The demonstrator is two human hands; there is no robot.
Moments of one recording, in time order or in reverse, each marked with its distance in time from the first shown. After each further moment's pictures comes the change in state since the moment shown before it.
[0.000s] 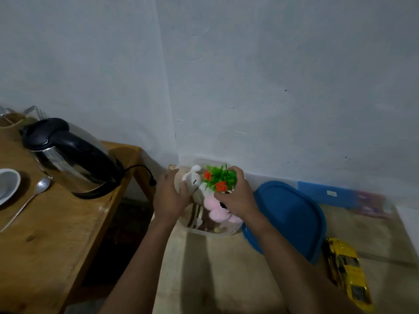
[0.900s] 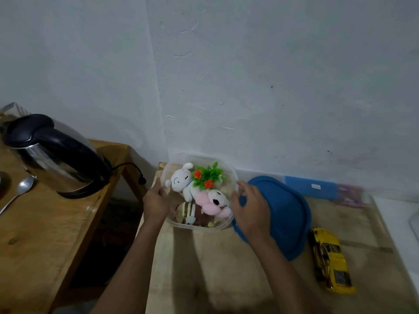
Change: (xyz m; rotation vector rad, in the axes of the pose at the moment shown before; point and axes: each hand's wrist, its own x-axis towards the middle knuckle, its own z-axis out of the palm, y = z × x) left_hand -0.001 -0.029 0.016 -0.192 -0.055 -0.404; right_hand -0.055 0.026 -0.025 -0.382 0.366 -0.147
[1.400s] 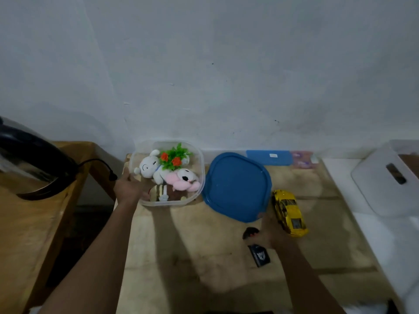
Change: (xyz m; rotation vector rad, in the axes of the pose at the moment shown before) left_hand -0.017 0.005 0.000 -0.077 0.020 -0.001; right_hand -0.102 0.138 -0.080 -0.171 -0.638 0.603
